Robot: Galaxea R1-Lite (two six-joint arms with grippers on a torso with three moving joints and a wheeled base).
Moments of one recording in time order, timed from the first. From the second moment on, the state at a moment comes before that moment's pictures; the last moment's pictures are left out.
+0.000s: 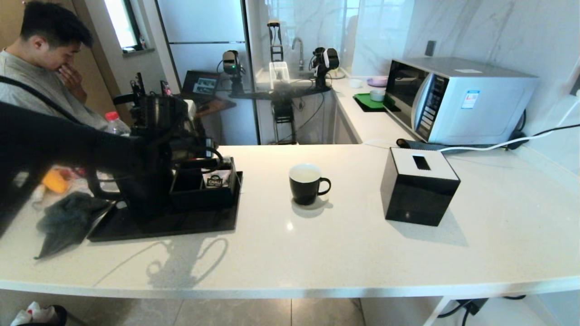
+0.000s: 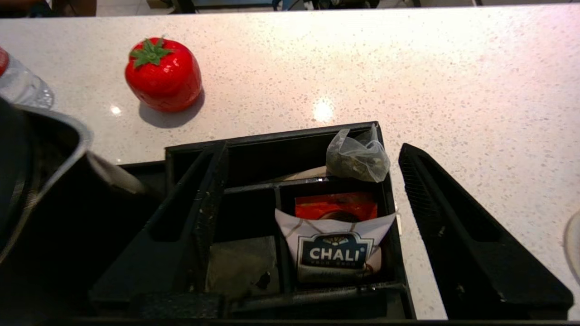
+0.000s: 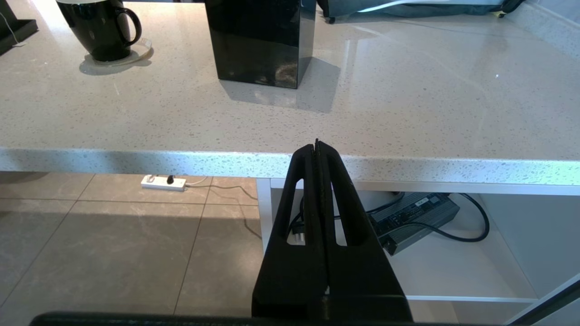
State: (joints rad) left arm -0.14 2.09 -1.44 -0.28 0.16 -0.05; right arm 0.00 0.00 0.00 0.00 0.01 -0.02
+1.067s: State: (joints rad) left arm -0.15 2.29 -1.54 -0.32 0.10 -0.05; right arm 0.00 0.00 0.00 0.00 0.01 -0.02
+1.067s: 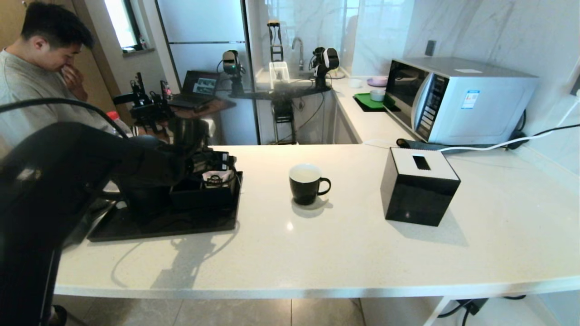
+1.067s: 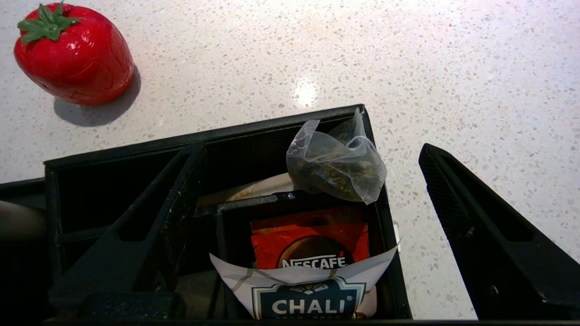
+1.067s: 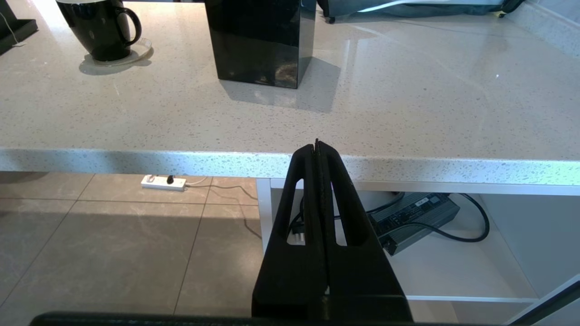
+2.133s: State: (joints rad) left arm -0.18 2.34 -1.58 -0.34 0.10 -0.04; right arm 0.00 0.00 0.00 0.00 0.01 -0.02
